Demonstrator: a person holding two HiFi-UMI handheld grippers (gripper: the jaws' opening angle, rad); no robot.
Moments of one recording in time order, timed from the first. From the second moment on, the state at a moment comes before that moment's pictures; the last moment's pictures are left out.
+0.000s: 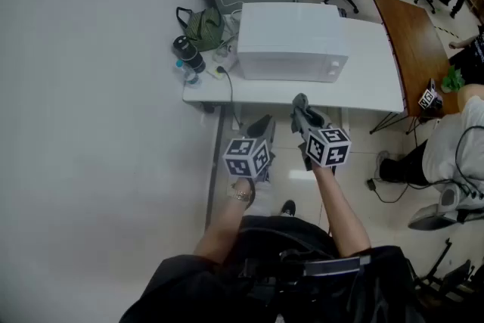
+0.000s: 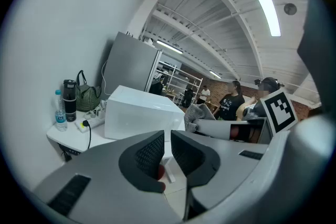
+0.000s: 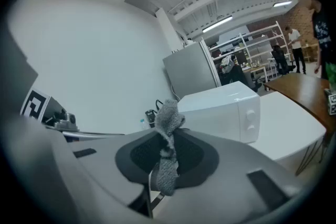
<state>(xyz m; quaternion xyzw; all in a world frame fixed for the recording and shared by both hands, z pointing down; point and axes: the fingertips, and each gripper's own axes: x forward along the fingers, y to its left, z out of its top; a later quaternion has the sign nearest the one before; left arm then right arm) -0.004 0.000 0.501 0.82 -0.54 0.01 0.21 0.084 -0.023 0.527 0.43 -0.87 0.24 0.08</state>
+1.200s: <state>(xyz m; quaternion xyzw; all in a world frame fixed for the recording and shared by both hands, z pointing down) -0.163 -0.151 0.488 0.75 -0.63 0.00 0.19 -0.137 -0.247 0.647 0.38 -0.89 0.15 0.19</state>
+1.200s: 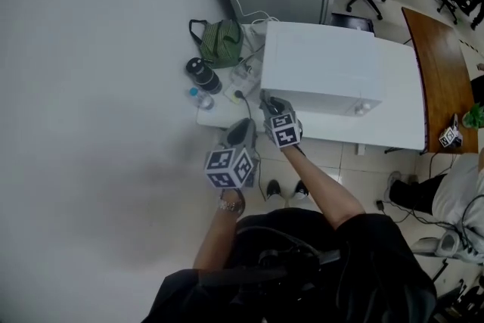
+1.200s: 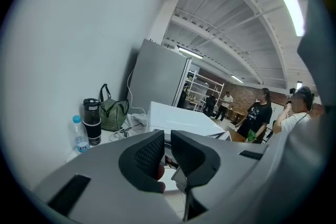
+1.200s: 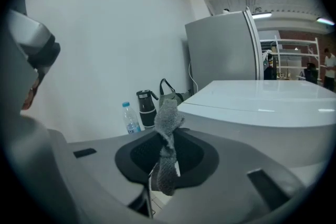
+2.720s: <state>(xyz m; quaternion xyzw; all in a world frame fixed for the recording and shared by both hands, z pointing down) -0.132 -0.179 0.484 0.77 -0.62 0.01 0.18 -0.041 -0.237 0.685 0.41 -0.87 0.18 0.19</state>
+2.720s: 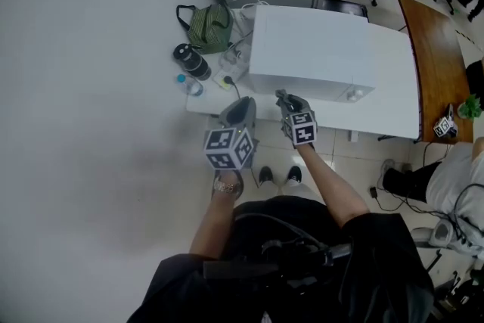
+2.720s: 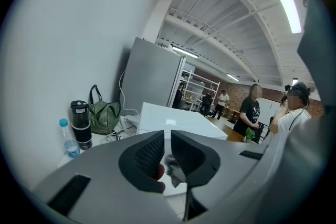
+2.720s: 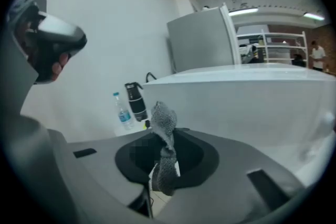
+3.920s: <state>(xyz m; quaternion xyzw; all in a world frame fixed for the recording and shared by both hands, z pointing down) -0.042 -0.198 0.546 0.81 -0.54 0.07 0.20 0.203 -0.289 0.697 0.59 -0.76 0.13 0.25</state>
